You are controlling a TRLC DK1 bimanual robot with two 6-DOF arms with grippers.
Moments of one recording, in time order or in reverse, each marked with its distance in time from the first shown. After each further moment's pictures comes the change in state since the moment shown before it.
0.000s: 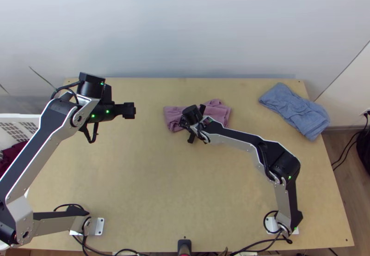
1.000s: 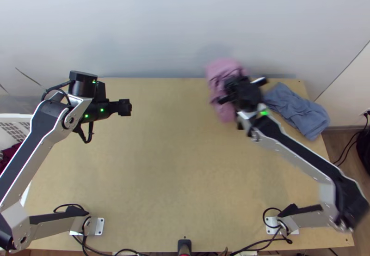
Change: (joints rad) left arm 0.018 -0.043 0.016 0.001 0.000 -0.008; right arm -0.174 -0.596 -0.198 0.311 0.286 0.086
